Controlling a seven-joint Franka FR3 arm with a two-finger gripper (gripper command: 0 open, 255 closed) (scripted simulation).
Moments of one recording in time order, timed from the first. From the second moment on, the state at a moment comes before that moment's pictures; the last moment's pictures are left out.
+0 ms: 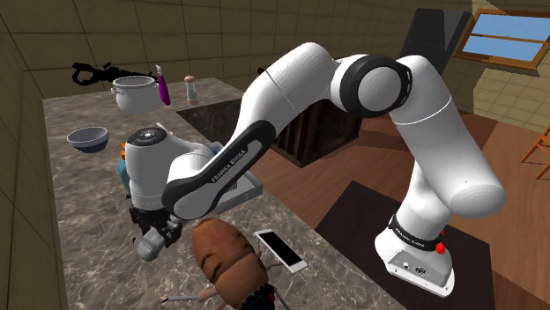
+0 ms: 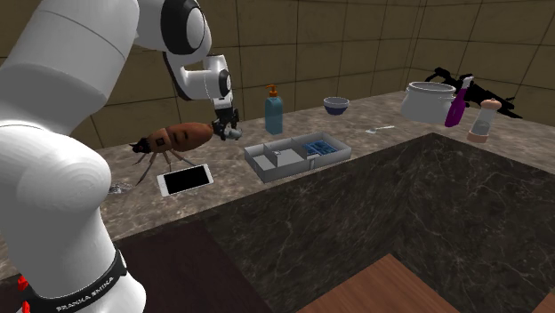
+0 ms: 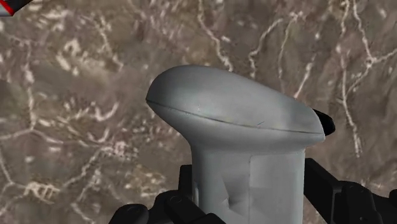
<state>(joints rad) 0.46 0.76 0.29 -1.58 -0.33 2.47 2.16</state>
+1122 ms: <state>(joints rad) 0.44 0.63 0.33 -1.56 -0.28 2.31 2.12</state>
